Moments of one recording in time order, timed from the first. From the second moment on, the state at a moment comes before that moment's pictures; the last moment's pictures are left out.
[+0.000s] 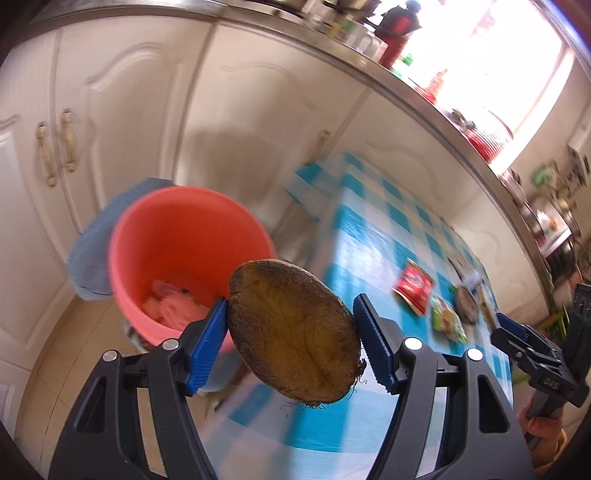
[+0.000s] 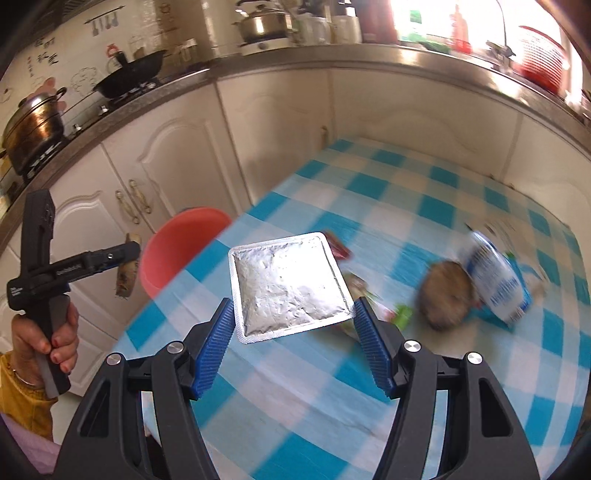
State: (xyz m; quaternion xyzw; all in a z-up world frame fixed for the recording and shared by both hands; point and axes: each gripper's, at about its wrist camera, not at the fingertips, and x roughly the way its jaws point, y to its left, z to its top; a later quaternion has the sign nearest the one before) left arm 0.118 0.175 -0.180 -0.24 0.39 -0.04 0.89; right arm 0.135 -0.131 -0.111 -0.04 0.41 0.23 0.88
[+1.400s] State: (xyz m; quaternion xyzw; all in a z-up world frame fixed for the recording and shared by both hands) left arm 0.164 0.254 -0.235 -0.25 0.39 0.09 0.88; right arm 0.240 0.069 -0.171 -0.08 0.45 0.33 0.82
